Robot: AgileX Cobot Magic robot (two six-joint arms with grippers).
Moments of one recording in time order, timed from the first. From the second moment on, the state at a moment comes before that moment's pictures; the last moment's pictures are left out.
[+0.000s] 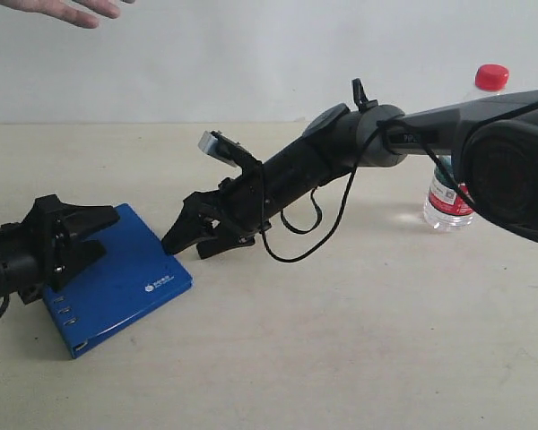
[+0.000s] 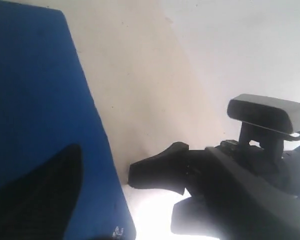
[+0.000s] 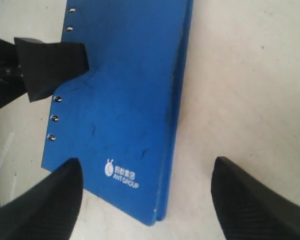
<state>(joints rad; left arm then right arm) -0.01 2.05 -0.53 0.87 -1.19 -1.30 0.33 2.48 -1.83 1.16 1.05 -0.86</state>
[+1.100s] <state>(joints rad) 0.06 1.68 -0.46 1.40 -0.46 -1.57 0.33 2.41 -1.83 1.13 1.21 -0.92</state>
